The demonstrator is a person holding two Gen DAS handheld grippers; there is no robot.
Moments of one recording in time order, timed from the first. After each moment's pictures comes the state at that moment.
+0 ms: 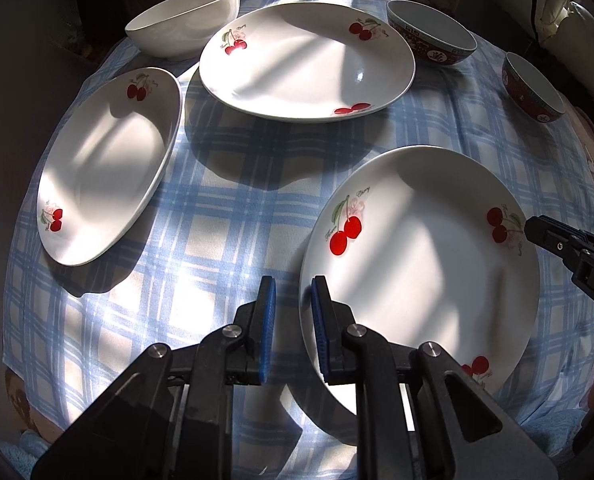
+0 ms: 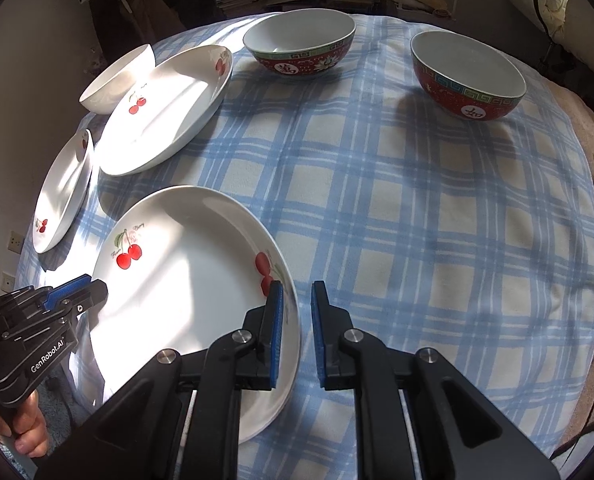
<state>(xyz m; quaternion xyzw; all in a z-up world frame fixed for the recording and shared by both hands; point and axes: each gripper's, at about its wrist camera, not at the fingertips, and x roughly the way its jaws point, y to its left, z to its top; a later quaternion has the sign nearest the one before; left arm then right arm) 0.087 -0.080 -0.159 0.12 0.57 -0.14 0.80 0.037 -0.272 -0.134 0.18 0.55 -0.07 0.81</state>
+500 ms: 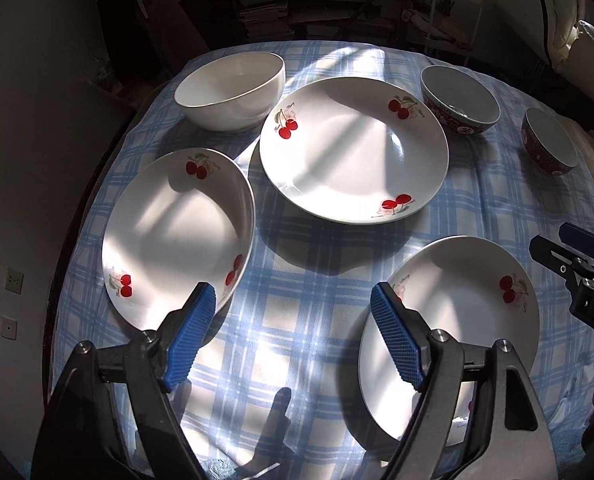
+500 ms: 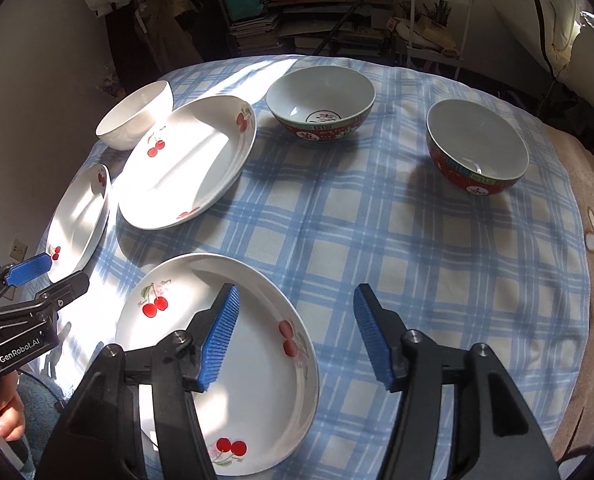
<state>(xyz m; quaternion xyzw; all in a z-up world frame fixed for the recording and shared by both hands) 0.126 -0.072 -0.098 0.15 0.52 -0.11 0.83 0.072 -0.268 -0.094 0.14 0.51 -0.07 0.84</state>
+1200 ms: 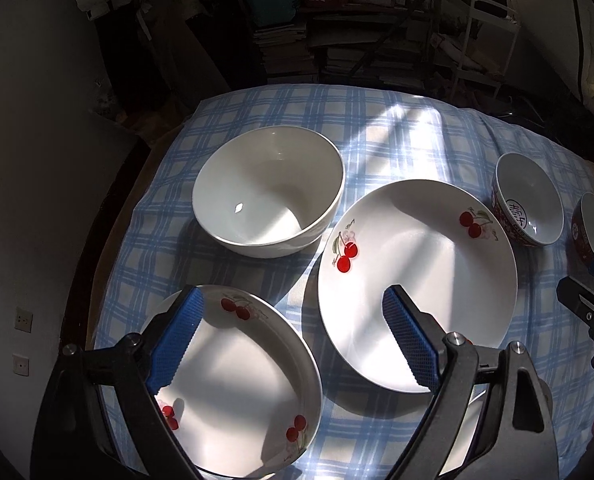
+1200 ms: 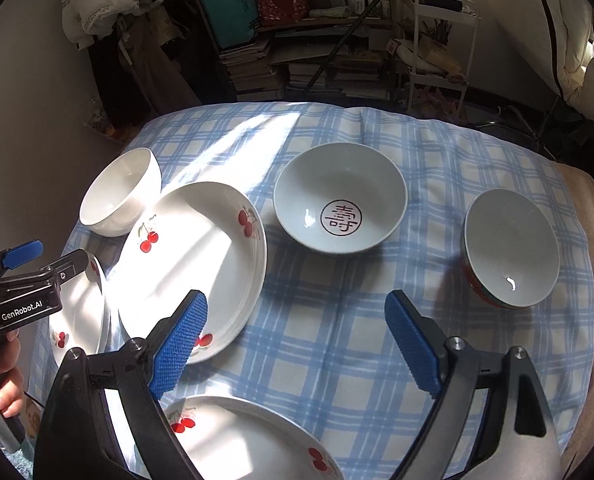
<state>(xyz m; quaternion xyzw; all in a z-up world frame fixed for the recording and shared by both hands) 0.264 -0.078 -0.085 0.16 0.50 -0.11 0.84 0.172 -0.287 -0.082 0.17 0.49 -0.09 0.85</state>
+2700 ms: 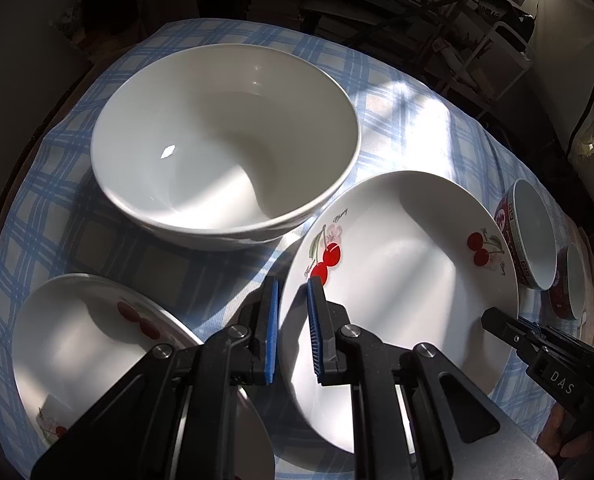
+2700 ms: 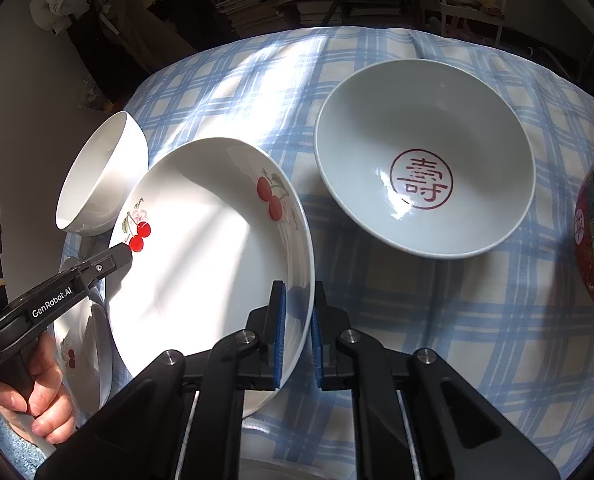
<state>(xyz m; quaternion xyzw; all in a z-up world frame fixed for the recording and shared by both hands) 0.309 -0.067 -0.164 0.01 0.57 -0.16 0.80 0.230 -0.269 -0.153 0.24 0.56 -0.04 0.79</state>
